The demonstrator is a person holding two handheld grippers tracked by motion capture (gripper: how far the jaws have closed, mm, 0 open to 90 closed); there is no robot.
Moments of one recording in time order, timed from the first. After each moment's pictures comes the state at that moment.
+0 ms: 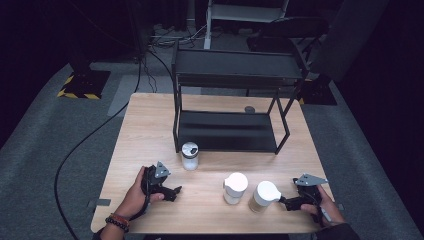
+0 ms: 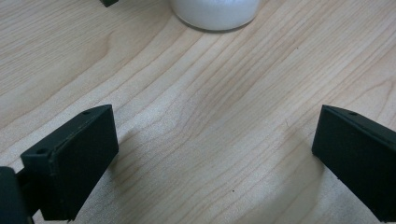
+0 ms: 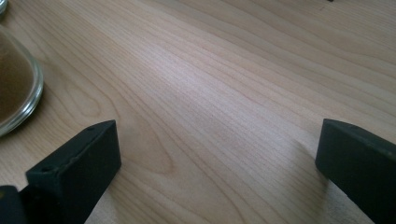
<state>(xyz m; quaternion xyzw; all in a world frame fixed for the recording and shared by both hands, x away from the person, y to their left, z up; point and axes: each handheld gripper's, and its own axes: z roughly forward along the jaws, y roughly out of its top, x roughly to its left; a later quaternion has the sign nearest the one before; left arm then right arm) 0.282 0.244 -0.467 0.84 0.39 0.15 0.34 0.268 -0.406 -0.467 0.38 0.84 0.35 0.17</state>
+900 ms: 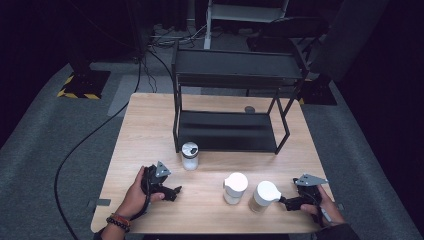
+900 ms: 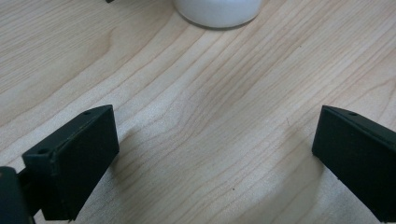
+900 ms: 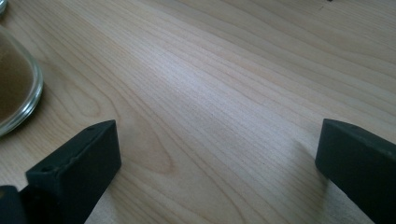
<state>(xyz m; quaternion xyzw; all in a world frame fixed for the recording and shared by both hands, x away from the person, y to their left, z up) 0.284 0.239 -0.461 0.84 0.40 0.15 0.32 0.267 -0.406 -0.467 0.38 0.84 0.35 0.17</state>
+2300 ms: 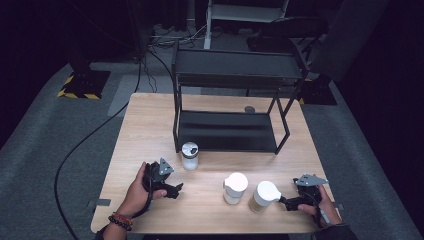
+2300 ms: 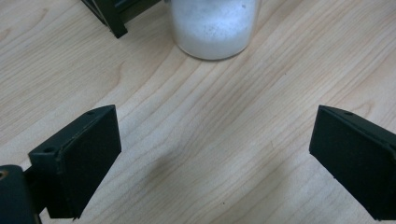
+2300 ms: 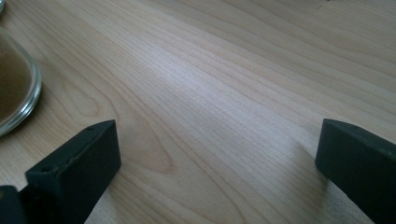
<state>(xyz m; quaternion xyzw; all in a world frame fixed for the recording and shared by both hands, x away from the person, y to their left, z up) 0.280 0.226 -0.440 0.85 0.39 0.17 0.32 0.266 -0.405 -0.467 0.38 0.84 0.35 0.17</state>
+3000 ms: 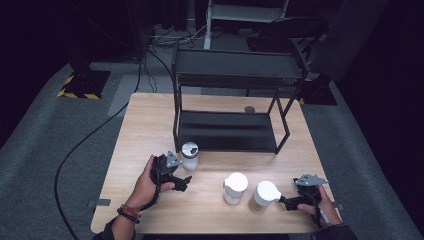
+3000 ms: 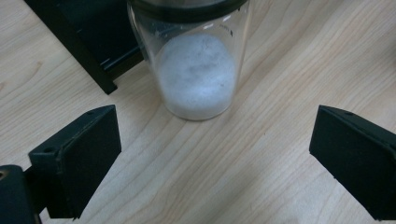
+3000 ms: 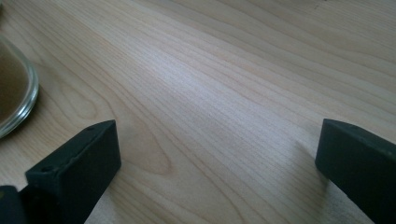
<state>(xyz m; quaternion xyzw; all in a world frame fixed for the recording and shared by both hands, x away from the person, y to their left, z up) 0.296 0.208 -0.426 0.84 0.38 0.17 0.35 0.265 -0.404 -0.467 0.39 0.83 0.35 0.17</state>
